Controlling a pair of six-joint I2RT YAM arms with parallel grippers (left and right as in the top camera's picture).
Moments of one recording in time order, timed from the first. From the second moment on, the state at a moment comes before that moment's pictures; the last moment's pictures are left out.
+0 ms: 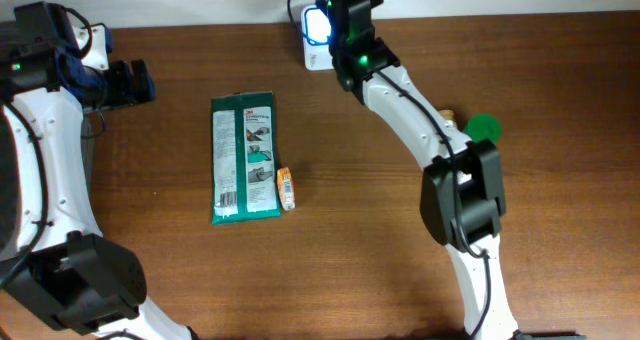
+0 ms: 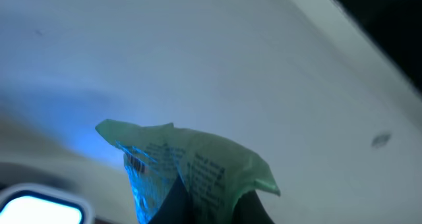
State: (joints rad) left arm 0.27 1.87 1.91 -1.11 0.13 0.04; right arm 0.43 2.36 2.09 0.18 0.52 -0.63
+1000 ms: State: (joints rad) left arm 0.27 1.87 1.91 -1.11 0.13 0.04; right arm 0.43 2.42 2.09 0.14 0.36 -0.82
